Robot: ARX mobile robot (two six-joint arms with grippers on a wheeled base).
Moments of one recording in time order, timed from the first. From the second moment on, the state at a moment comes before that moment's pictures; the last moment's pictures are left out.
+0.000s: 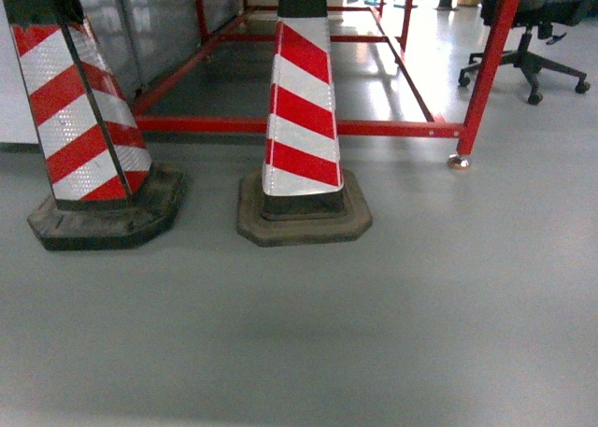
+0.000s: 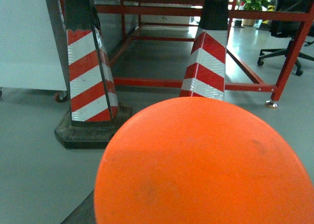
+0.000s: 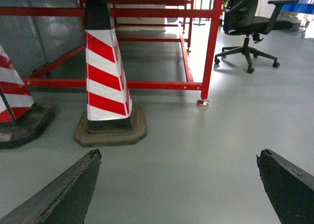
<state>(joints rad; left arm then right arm) 0.00 0.01 0.01 -0.01 0.00 -0.01 0.00 0.00 0.01 0.00 0.00 0.00</state>
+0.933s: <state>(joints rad) 0.00 0.01 0.01 -0.01 0.00 -0.01 0.00 0.00 0.01 0.00 0.00 0.00</state>
